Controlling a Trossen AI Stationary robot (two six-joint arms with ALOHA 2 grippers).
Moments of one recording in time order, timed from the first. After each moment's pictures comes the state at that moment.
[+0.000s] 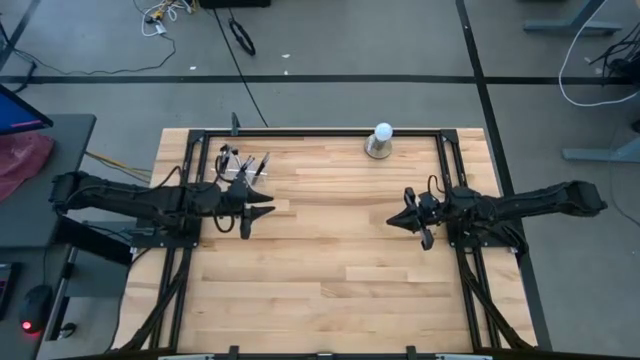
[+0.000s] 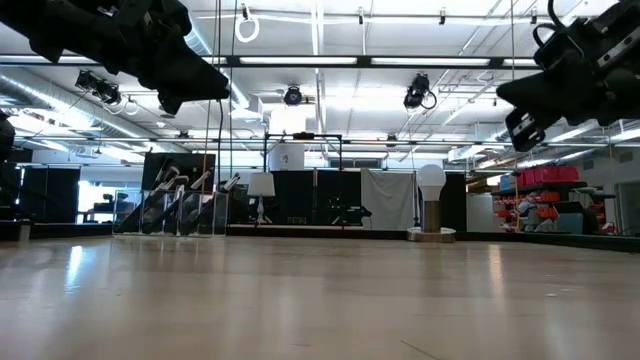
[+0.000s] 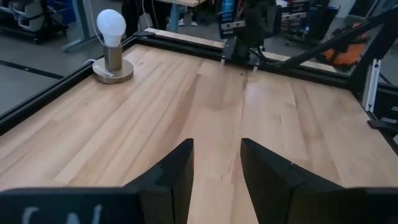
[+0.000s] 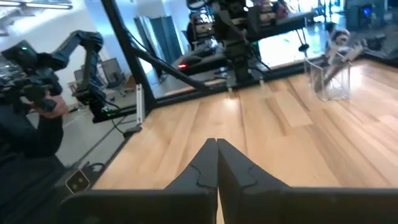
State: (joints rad) left arm -0.05 0.79 0.40 0.12 -0.24 -0.22; right arm 0.01 0.58 0.01 0.54 -0.18 0.28
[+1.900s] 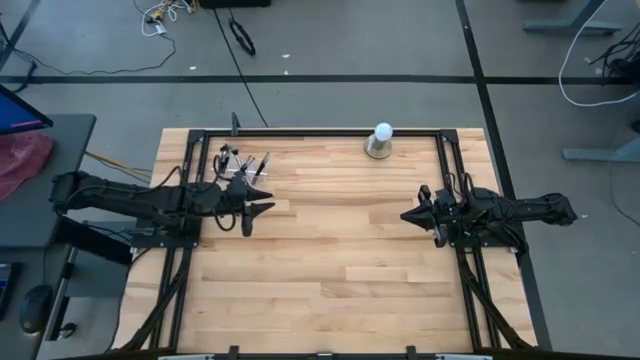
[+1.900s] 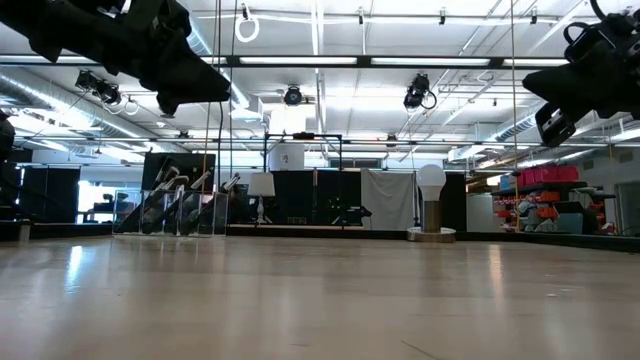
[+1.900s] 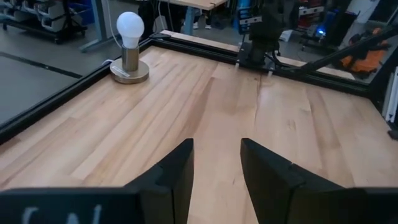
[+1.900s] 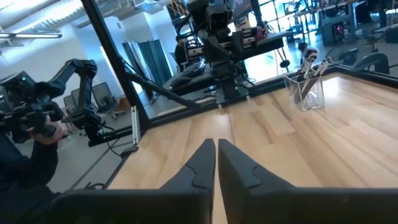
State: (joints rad) left arm -0.05 0.79 0.40 0.12 -0.30 -0.23; right arm 0.09 0.00 0.02 0.01 -0.02 0.33
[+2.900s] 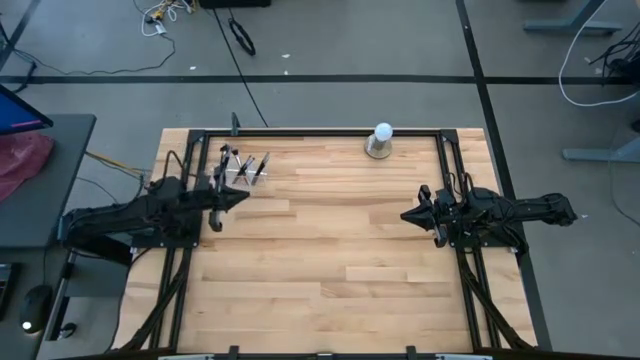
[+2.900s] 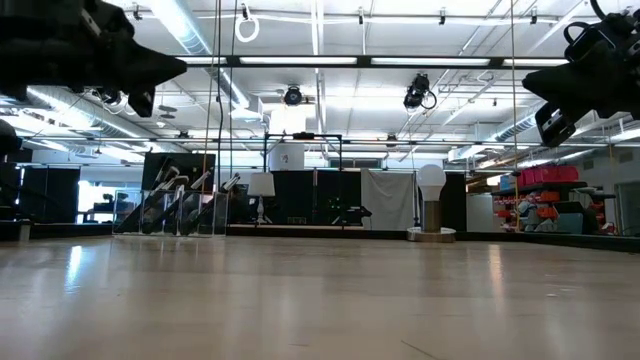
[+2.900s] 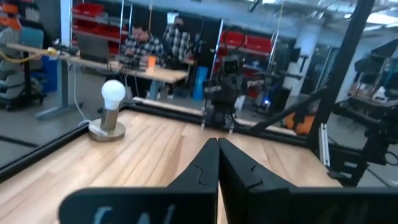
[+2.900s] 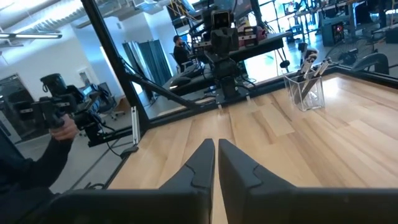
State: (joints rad) left arm 0.20 0.20 0.13 0.16 0.06 -0.20; right arm 0.09 0.00 0.02 0.01 -0.02 0.33
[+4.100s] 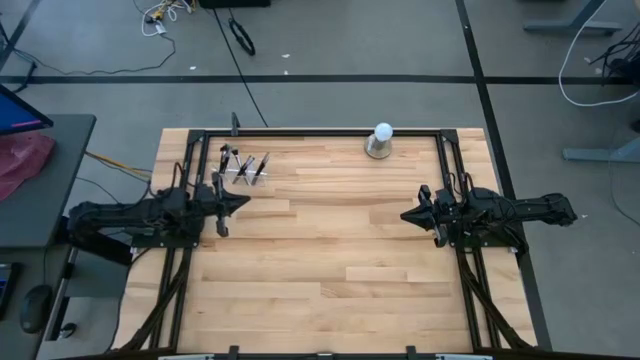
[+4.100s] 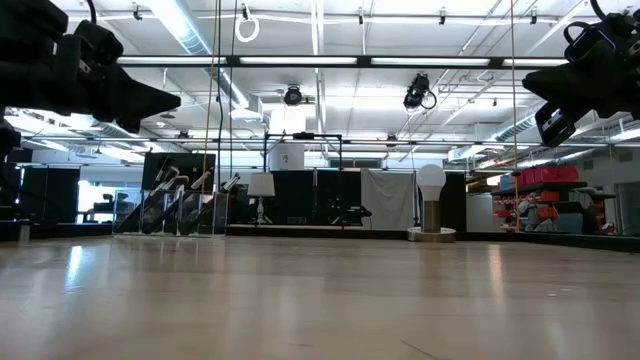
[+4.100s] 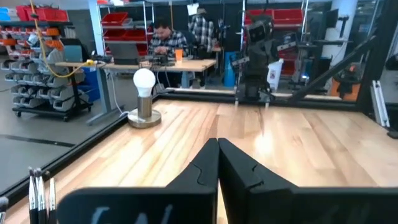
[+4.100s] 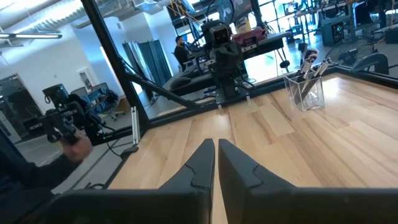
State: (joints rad) left arm 0.03 0.04 0.01 0.05 -0.21 -0.01; right arm 0.09 0.00 0.02 0.01 -0.02 0.33
